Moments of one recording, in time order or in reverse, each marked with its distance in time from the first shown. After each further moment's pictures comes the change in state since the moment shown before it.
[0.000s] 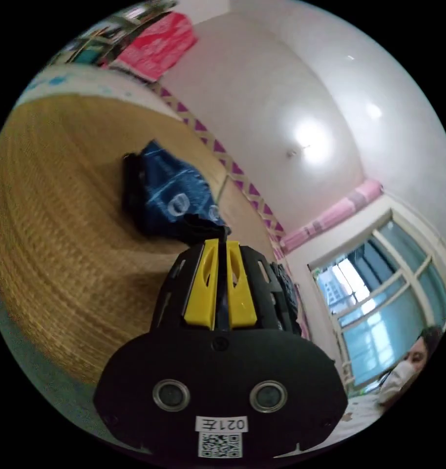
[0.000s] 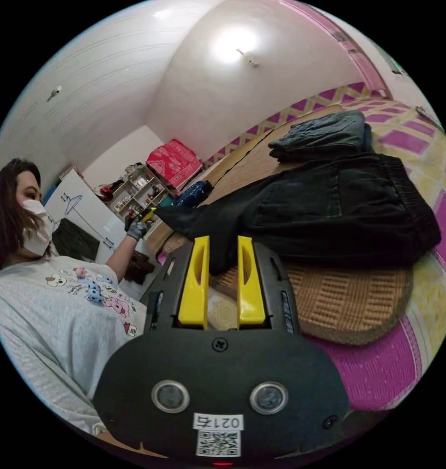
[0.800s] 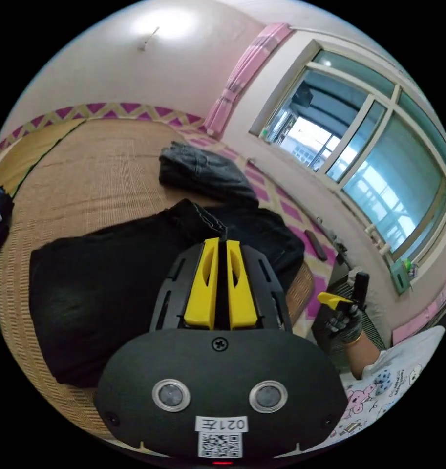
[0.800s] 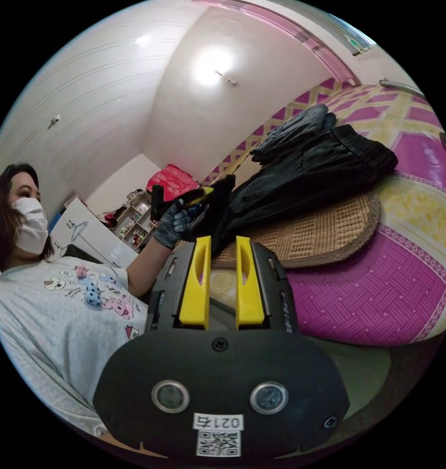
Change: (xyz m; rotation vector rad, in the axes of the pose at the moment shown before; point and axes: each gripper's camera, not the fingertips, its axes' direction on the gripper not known) left arm 0.301 0.421 0.361 -0.577 0.125 0.593; right arm 0.033 0.049 -0.053 0.133 -0.043 0.117
